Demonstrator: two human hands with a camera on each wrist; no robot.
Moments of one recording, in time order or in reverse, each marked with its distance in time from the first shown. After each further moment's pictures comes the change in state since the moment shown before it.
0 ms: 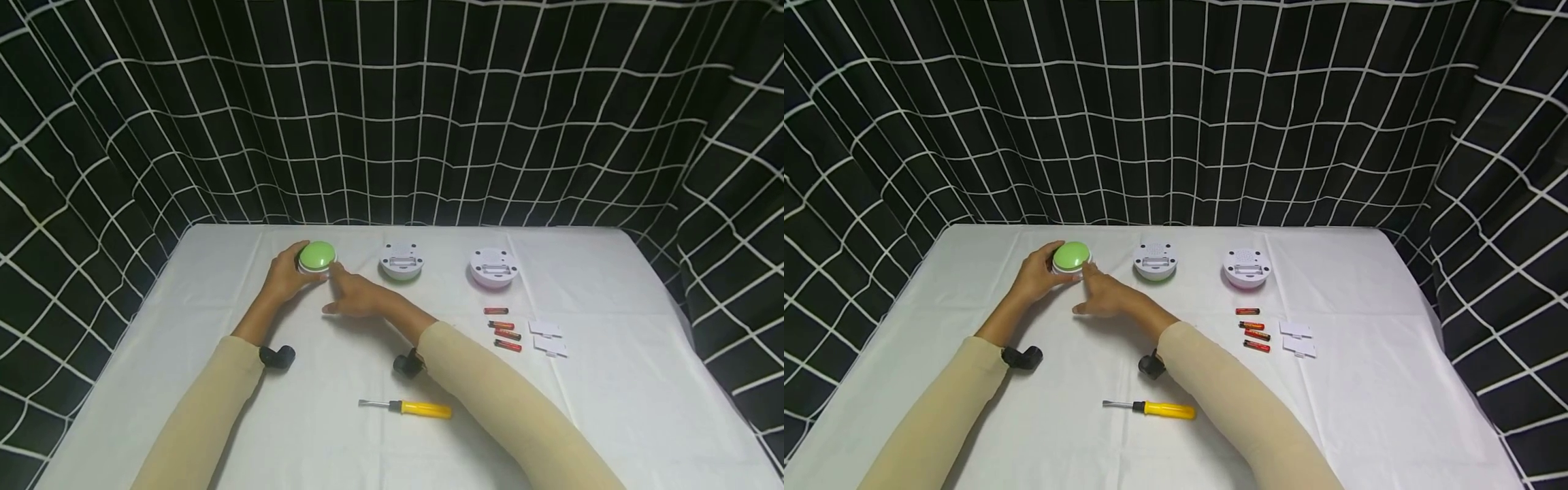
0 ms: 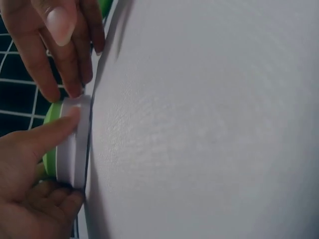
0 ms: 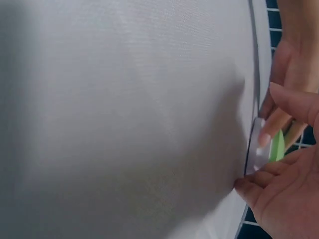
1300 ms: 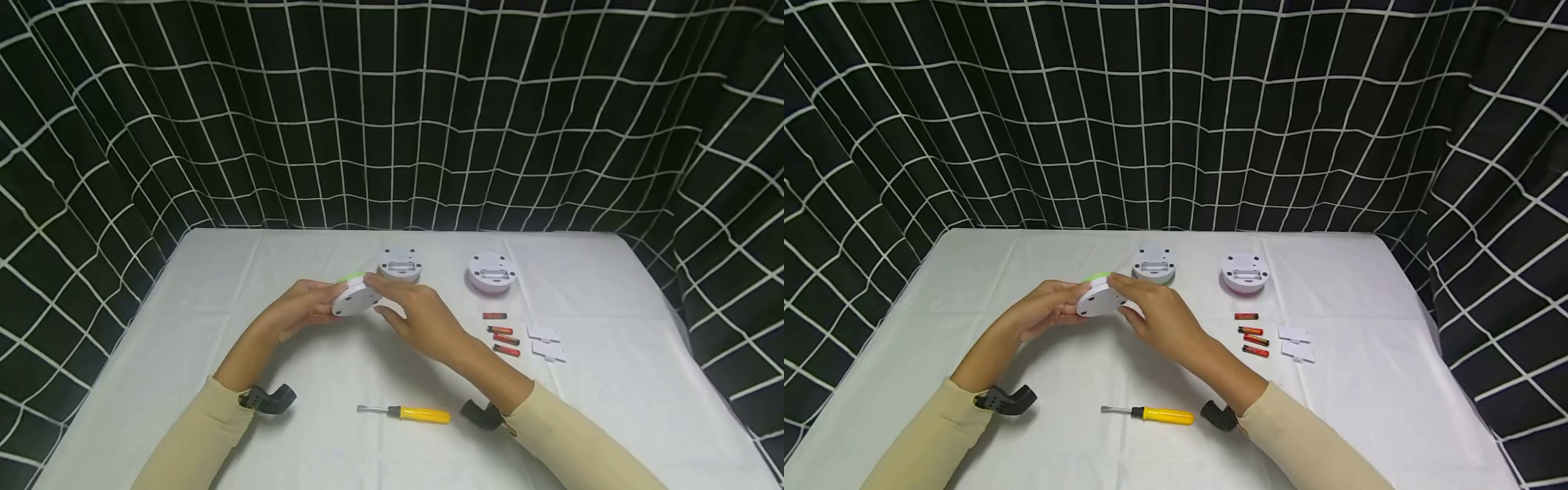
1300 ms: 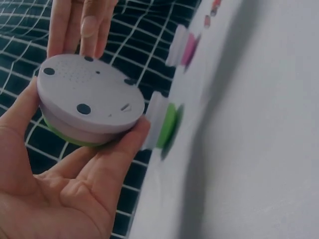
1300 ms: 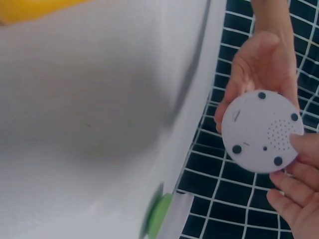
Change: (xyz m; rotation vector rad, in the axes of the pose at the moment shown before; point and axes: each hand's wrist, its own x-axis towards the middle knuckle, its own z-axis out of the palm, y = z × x) left_hand -0.062 0.064 -0.004 -0.710 -0.465 -0.193; right_hand -0.132 -0.003 -0.021 -0.202 0.570 -0.312
